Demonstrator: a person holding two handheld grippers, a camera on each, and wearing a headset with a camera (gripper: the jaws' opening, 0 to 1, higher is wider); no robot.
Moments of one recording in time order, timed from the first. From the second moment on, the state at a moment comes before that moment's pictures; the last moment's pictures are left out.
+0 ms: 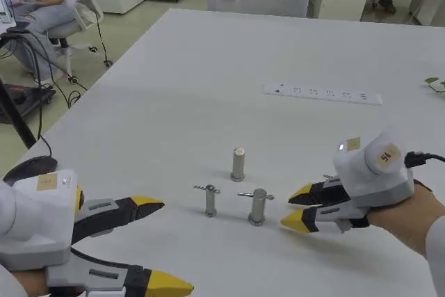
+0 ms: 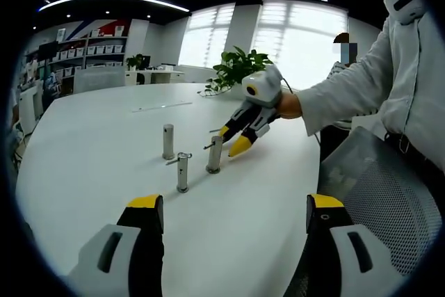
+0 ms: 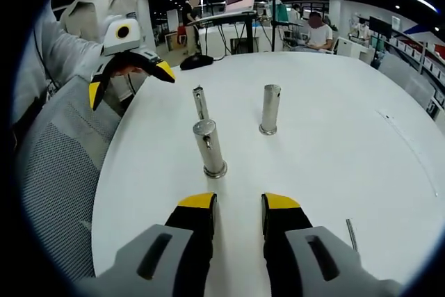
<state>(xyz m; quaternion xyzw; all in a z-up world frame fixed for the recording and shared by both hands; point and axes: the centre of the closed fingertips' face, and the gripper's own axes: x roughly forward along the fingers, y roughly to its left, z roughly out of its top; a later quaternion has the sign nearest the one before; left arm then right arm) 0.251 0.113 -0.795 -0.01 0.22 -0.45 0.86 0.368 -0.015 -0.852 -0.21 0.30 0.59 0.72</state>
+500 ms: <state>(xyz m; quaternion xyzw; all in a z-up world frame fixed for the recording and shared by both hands) 0.251 0.115 -0.794 -0.01 0.22 -0.45 0.86 0.412 0.006 -0.830 -0.21 0.28 0.58 0.74</state>
